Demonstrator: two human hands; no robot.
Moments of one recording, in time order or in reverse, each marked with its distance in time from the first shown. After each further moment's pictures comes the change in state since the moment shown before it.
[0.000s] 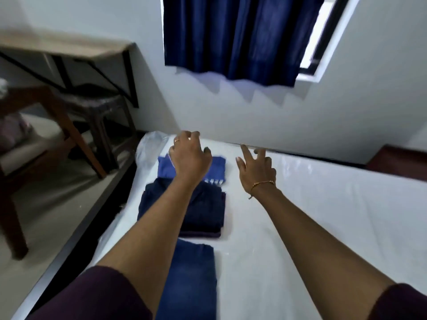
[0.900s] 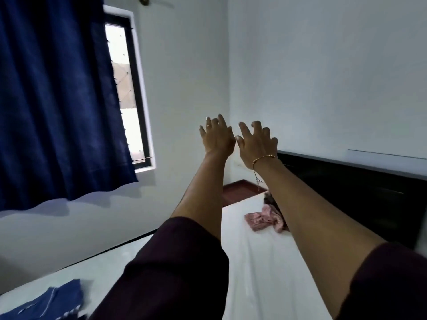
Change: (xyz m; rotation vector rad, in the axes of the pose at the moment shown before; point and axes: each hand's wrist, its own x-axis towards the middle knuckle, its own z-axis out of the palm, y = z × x) left_hand -0.161 0.700 -0.167 -0.322 -0.063 0.839; right_hand -0.208 0.297 -0.593 -0.381 0.747 0.395
